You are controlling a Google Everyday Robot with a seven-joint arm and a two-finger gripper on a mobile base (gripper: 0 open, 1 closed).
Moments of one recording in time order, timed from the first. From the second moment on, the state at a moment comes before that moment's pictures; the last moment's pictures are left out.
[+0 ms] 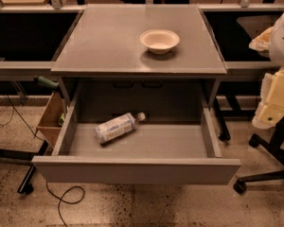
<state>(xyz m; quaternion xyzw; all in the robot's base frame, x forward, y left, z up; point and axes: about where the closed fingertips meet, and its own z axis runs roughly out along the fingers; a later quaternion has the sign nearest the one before) 0.438 -0.217 0.976 -0.60 0.78 -0.03 0.16</state>
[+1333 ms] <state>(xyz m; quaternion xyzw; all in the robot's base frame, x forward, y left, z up) 0.472 -0.098 0.935 -0.73 0.65 0.07 0.21</state>
